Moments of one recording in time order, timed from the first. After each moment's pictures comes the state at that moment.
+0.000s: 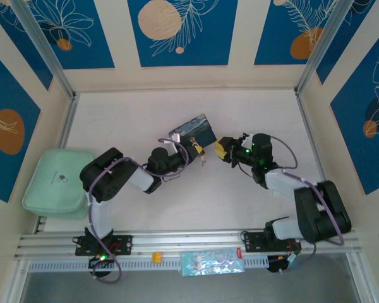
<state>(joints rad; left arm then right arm) -0.71 1.96 0.68 1.21 0.31 -1.20 0.26 1.31 0.52 0.42 -0.63 1.47</state>
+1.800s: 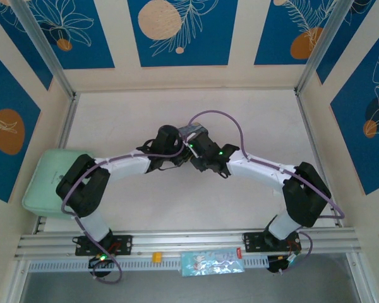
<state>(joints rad) -0.69 1.70 1.01 0.04 0.28 -1.28 0.82 1.56 1.06 -0.49 0.29 -0.02</state>
